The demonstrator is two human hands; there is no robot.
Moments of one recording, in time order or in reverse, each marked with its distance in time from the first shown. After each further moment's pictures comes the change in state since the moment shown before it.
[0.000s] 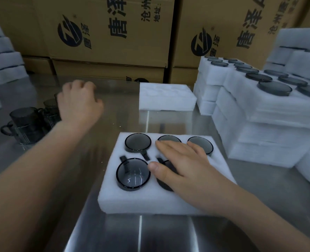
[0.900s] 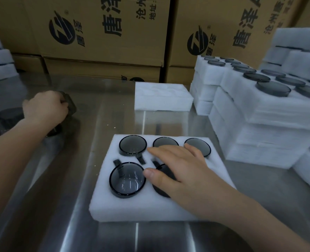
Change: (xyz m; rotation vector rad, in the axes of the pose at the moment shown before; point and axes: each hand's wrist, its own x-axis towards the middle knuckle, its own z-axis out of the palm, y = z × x) left_hand 0.031 -0.071 0.022 0.089 -0.192 -0.111; right_hand -0.001 0.001 0.000 0.040 0.002 -0.005
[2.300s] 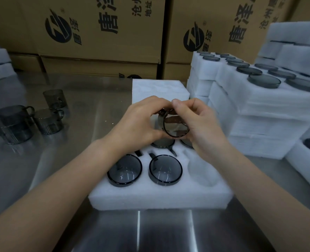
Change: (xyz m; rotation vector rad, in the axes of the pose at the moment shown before) left_hand -0.128 0.156 -0.032 -0.864 -0.044 0.870; right_hand 0.048 0.040 -0.025 1.129 0.468 0.213
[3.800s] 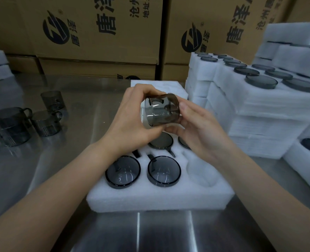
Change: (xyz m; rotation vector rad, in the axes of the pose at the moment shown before) left_hand -0.005 0.000 -0.005 -0.123 0.146 -0.078; right_hand -0.001 -0.001 -0.011 0.247 -0.324 -0.032
